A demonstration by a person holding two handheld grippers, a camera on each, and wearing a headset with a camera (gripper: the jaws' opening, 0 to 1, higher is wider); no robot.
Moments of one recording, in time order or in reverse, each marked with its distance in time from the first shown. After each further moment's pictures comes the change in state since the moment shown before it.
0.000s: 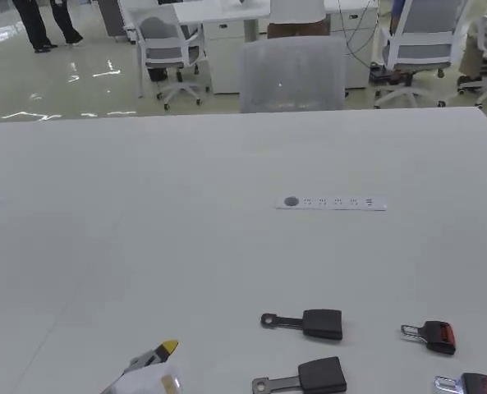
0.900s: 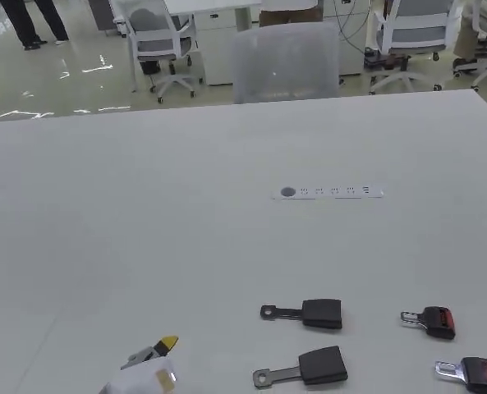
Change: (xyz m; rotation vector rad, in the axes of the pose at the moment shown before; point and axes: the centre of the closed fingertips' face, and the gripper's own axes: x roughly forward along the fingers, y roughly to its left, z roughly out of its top) left arm -0.003 0.004 0.004 -0.033 -0.028 0.000; right arm -0.003 -0.015 -0.004 0.090 -0.021 -0.008
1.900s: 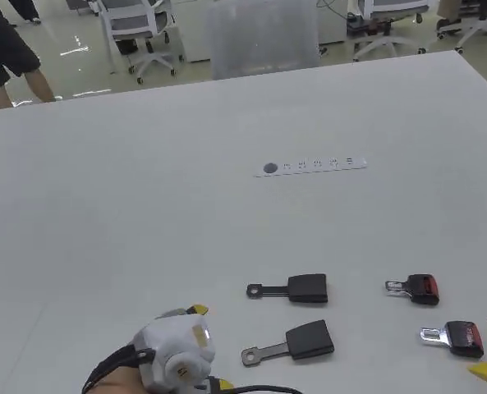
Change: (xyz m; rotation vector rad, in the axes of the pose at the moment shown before) left arm 0.047 -0.023 0.055 0.209 0.103 -0.159; right arm 0.010 -0.031 -0.008 -0.317 0.149 0.132
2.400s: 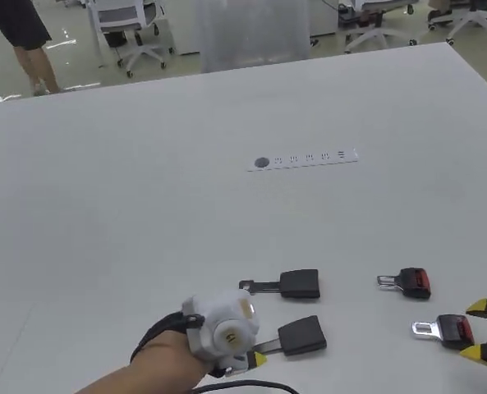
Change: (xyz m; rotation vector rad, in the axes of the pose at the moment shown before) left arm 0.048 -0.018 0.052 0.047 -0.004 -0.138; right arm 0.024 -0.005 -0.007 -0.179 0.111 0.109
